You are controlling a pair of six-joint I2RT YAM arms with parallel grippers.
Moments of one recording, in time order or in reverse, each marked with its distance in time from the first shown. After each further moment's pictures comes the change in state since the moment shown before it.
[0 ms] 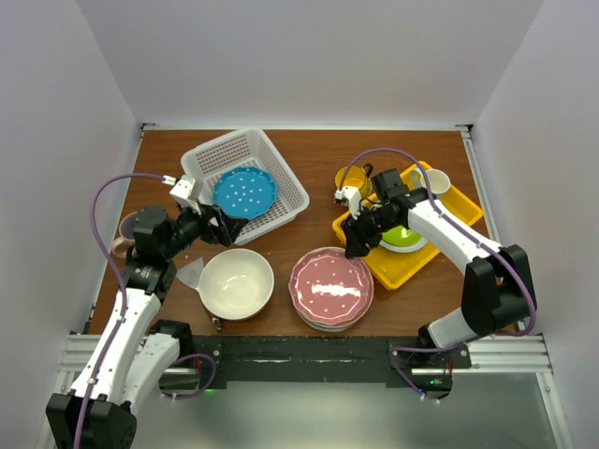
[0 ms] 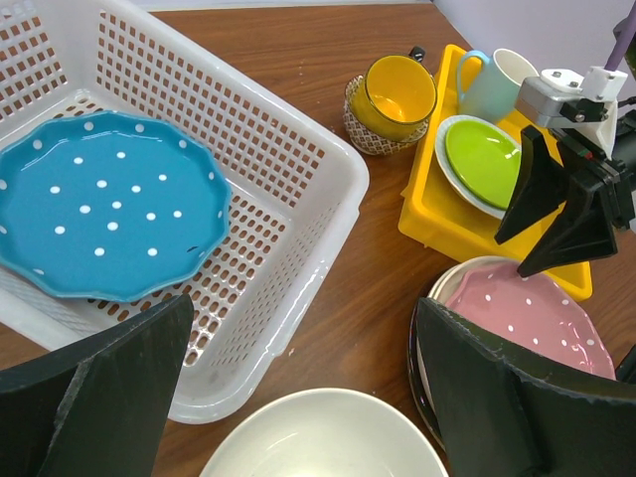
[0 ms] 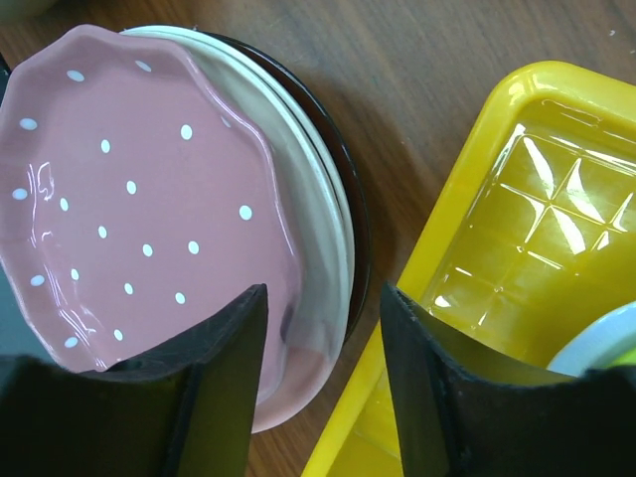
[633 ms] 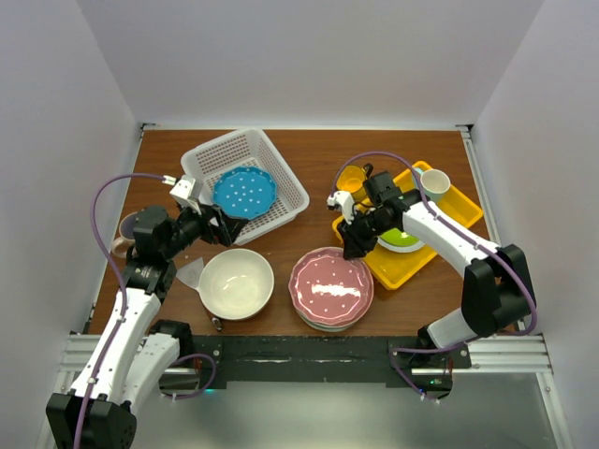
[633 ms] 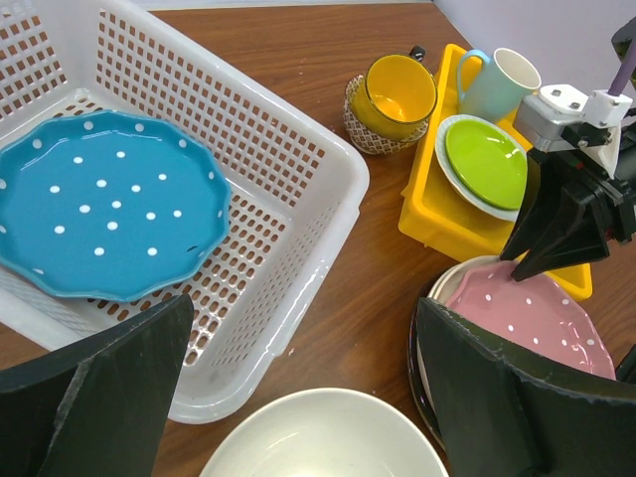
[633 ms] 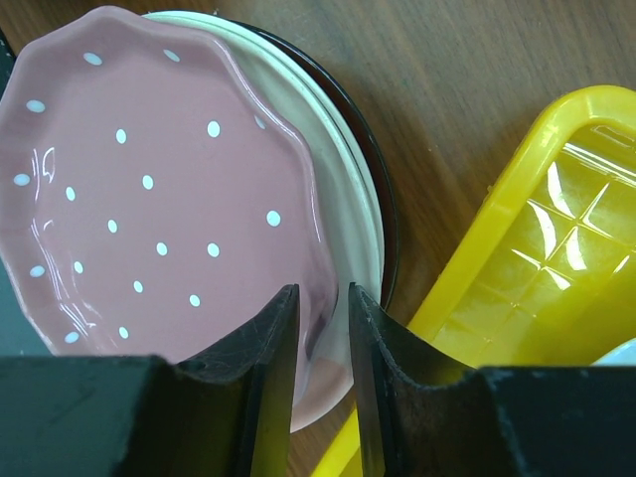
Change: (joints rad) left arm 0.000 0.002 0.000 0.000 0.000 0.000; right arm 0.059 0.000 0.002 -0.012 0.022 -0.024
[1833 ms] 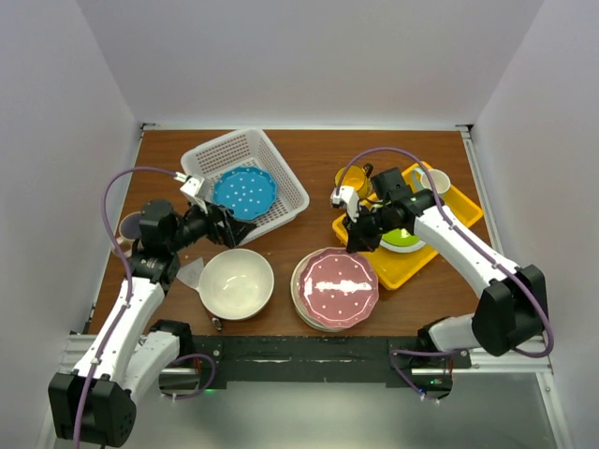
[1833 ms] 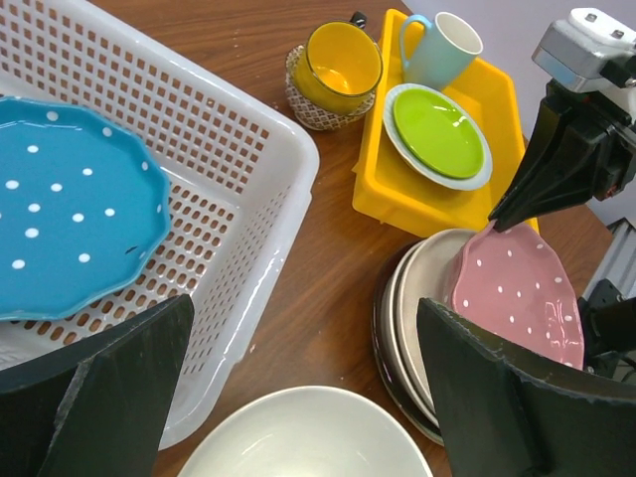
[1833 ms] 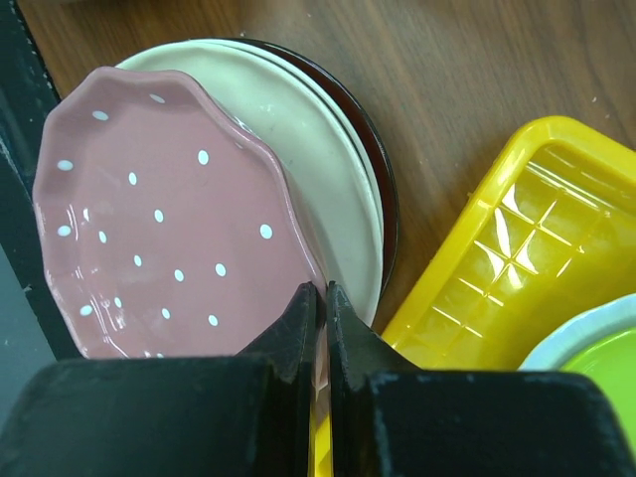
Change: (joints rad) left arm 0.000 0.094 -0.005 0.066 0.153 -0.013; right arm 0.004 -0.109 0.031 -0.051 0.005 -0.054
